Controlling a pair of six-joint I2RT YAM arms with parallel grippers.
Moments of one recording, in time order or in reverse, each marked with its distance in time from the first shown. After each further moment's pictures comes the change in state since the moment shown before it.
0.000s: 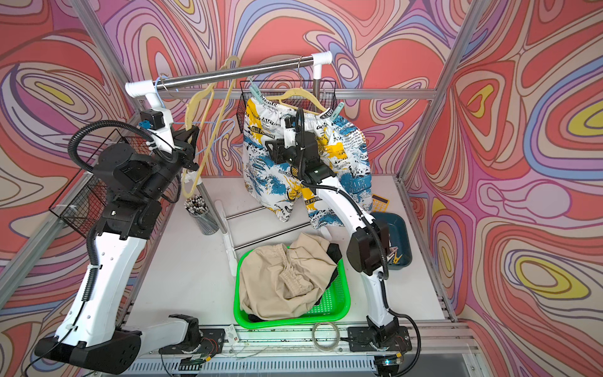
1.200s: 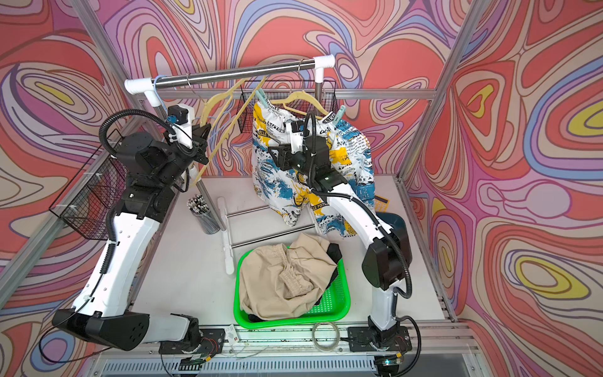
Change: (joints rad) left arm 0.002 0.117 0.050 0.026 0.034 0.160; right arm -0.003 -0.209 -0.240 0.054 -0.091 0.038
